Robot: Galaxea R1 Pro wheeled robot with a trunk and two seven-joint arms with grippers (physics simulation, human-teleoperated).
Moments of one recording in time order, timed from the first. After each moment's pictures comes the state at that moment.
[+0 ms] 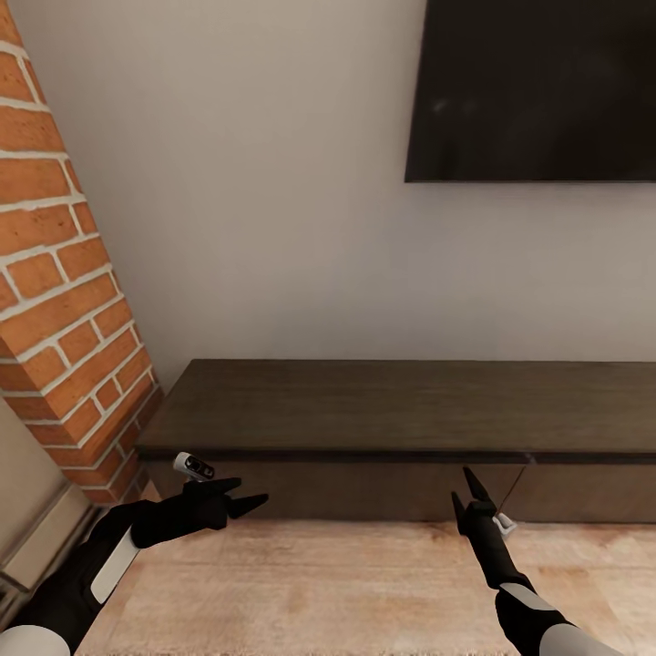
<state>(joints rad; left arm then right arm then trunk) -0.46 0.26 -0.12 -0.97 0.61 0.98 -1.57 -0.61 -0.12 -0.11 -0.11 -1.47 0.17 1.02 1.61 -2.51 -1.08</state>
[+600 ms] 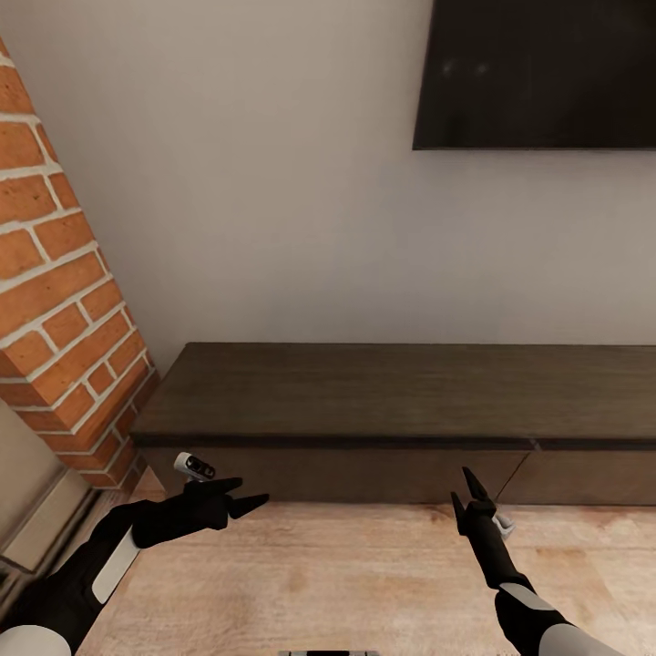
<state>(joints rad) -0.46 0.25 -0.12 -0.97 0.61 0.98 -1.57 -0.61 -0.12 -0.11 -0.11 -1.47 0.17 1.02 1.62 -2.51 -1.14</state>
